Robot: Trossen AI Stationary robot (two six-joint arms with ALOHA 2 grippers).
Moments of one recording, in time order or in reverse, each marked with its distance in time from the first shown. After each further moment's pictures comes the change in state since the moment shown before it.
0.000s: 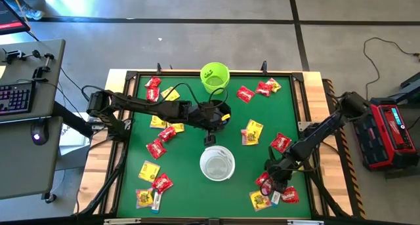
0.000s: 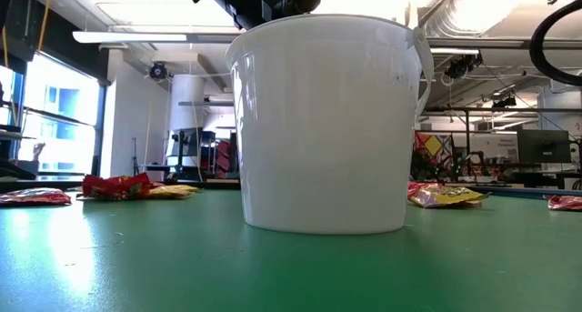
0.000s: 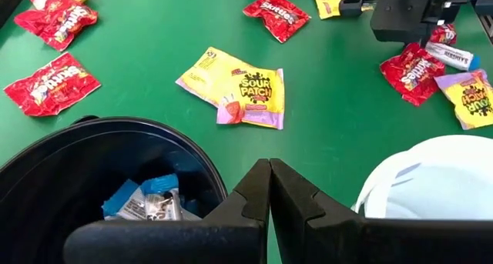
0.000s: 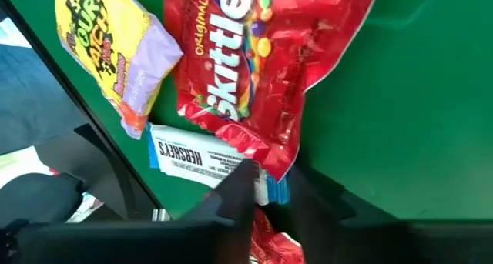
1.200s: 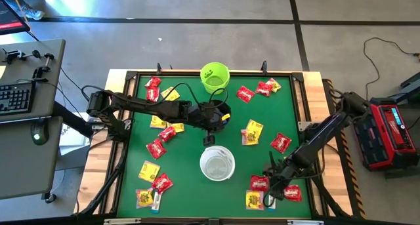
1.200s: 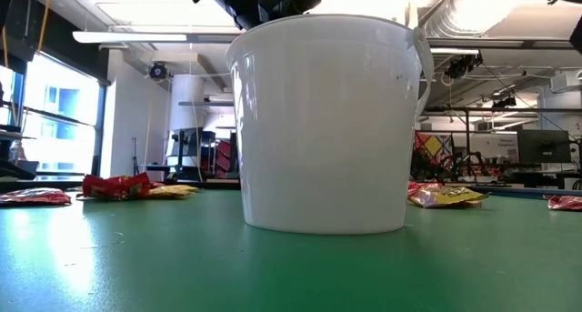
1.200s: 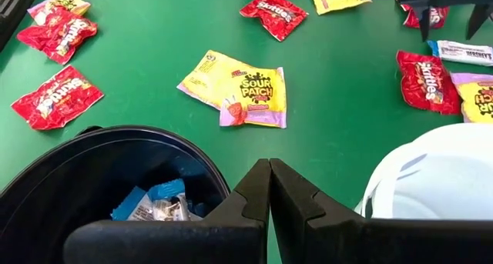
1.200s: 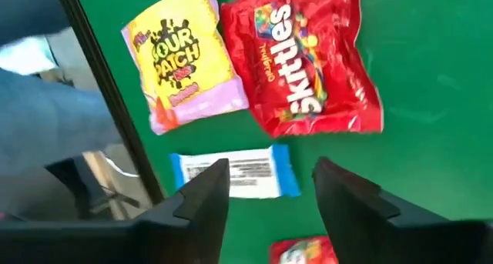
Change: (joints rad) left arm 0.002 0.000 0.000 0.001 -0.001 0.066; right arm 0.076 0.005 0.210 -0.189 0.277 -0.104
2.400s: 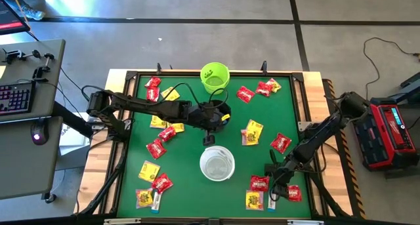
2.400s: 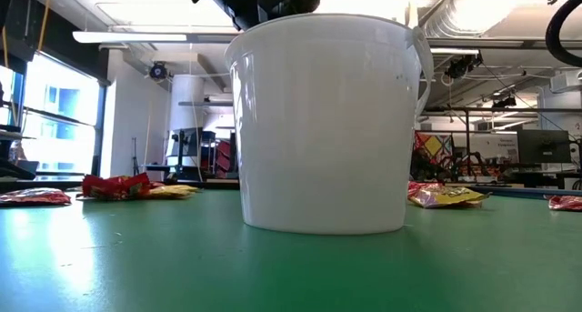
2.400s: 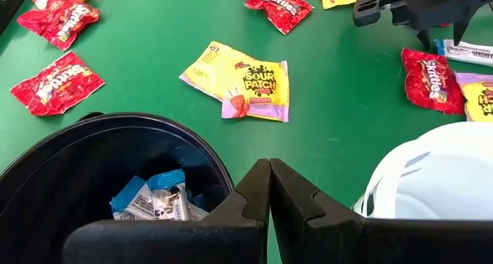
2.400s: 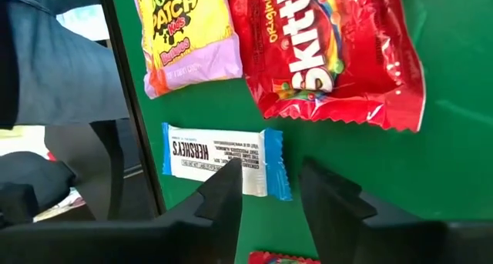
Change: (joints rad) left arm 0.001 0.000 0.000 -0.020 -0.005 -0.032; right arm -0.003 -0.002 -0.276 0.455 -0.114 -0.055
